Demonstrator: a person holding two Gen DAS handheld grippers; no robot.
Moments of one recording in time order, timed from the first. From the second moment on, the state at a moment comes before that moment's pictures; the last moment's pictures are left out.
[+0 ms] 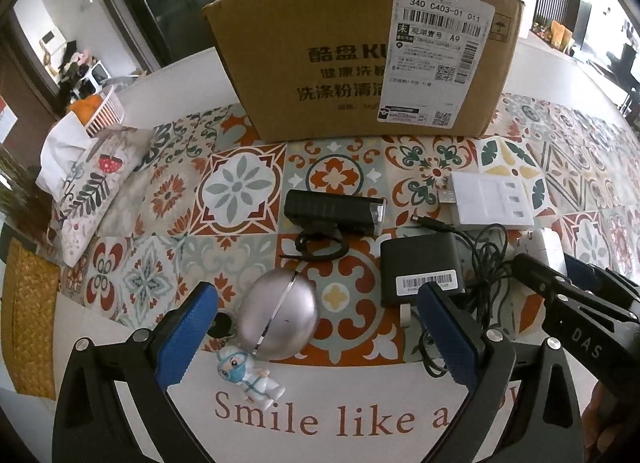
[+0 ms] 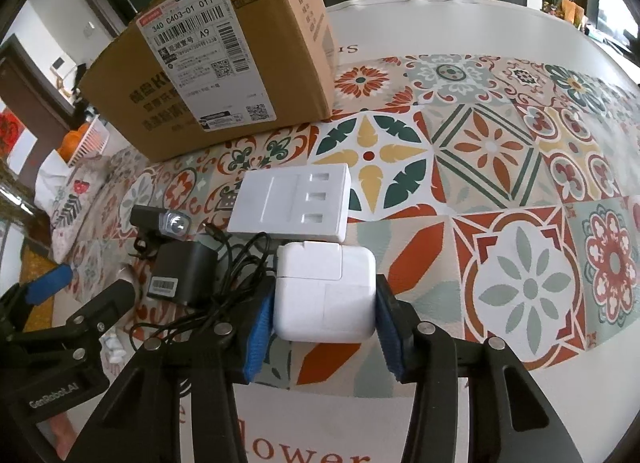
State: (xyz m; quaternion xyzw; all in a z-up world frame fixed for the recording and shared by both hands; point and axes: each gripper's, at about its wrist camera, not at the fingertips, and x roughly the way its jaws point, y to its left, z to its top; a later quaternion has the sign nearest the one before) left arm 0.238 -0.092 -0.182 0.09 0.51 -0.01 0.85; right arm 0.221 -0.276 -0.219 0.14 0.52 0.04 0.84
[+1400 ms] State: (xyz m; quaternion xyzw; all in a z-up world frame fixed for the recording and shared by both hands) left arm 0.223 -0.022 -0.178 0.09 0.53 -0.17 0.83; right arm 0.175 -0.177 -0.162 0.09 0.50 0.03 0.86
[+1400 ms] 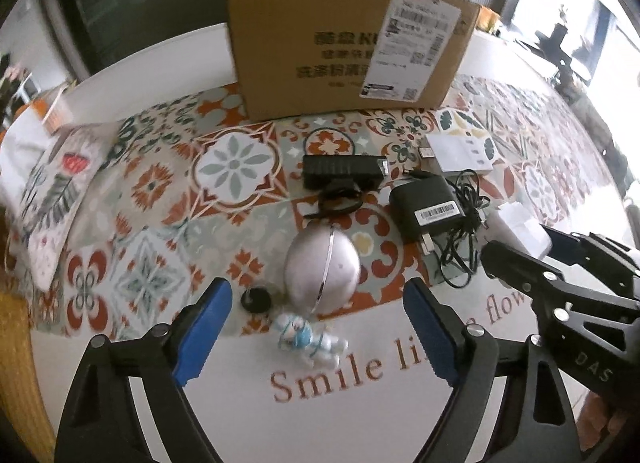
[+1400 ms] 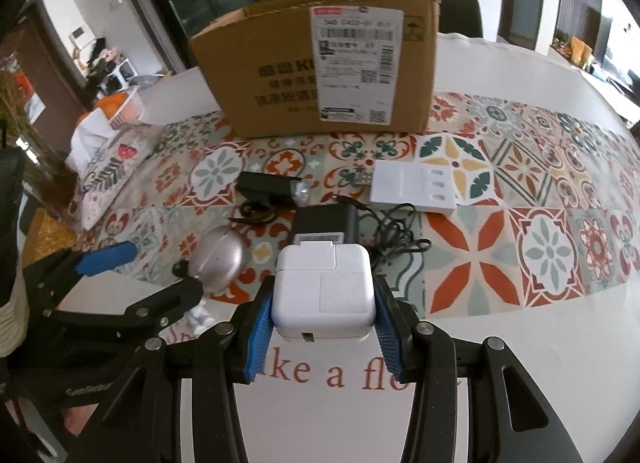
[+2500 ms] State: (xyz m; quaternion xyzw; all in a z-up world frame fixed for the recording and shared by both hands) left arm 0.241 -0.033 -0.213 0.09 0.55 -0.16 0.82; right arm 0.191 -0.176 -0.168 0.05 0.52 0.00 0.85
